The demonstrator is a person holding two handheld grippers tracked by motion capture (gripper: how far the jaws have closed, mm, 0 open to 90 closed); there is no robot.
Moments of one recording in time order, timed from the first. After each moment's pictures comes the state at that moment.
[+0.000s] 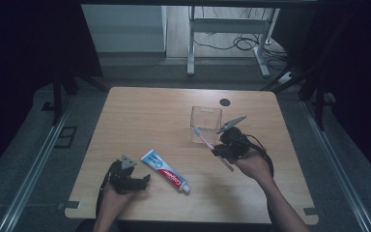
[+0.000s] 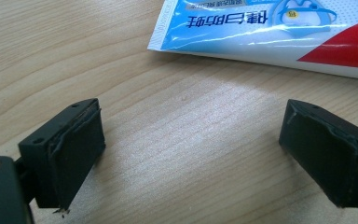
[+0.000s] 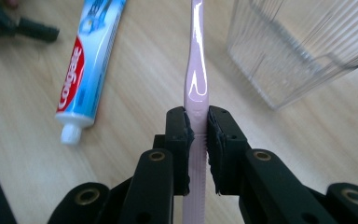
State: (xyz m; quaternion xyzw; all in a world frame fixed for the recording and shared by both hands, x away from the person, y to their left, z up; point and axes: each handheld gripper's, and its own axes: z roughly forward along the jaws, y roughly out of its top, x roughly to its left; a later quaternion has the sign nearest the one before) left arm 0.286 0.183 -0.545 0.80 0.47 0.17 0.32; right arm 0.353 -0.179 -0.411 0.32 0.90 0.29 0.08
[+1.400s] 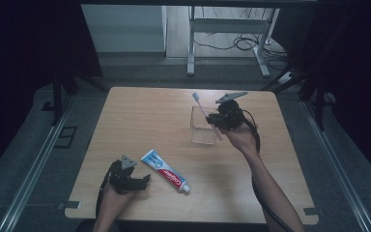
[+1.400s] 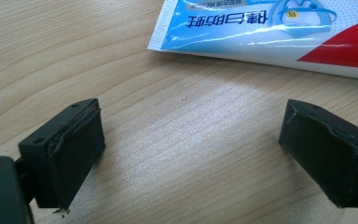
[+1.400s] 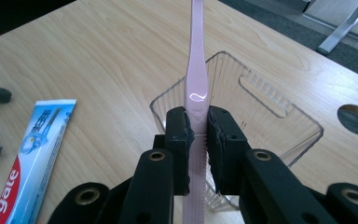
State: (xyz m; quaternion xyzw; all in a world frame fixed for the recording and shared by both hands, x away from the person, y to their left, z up) left arm 0.286 0.183 -0.545 0.80 0.47 0.17 0.32; right arm 0.425 -0.170 -0.392 0.35 0.84 0.38 0.15
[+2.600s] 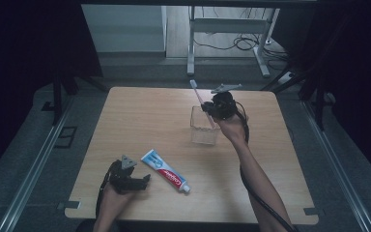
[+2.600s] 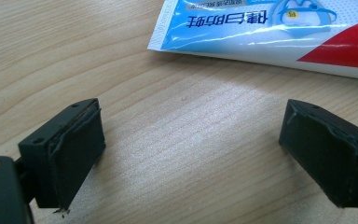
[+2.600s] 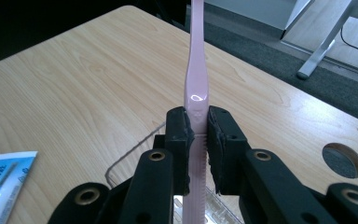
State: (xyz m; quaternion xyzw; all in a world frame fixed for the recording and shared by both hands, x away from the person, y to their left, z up) left arm 0.286 0.183 -0.545 0.80 0.47 0.17 0.32; right arm 0.466 -0.155 -0.405 0.36 0.81 0.42 0.19
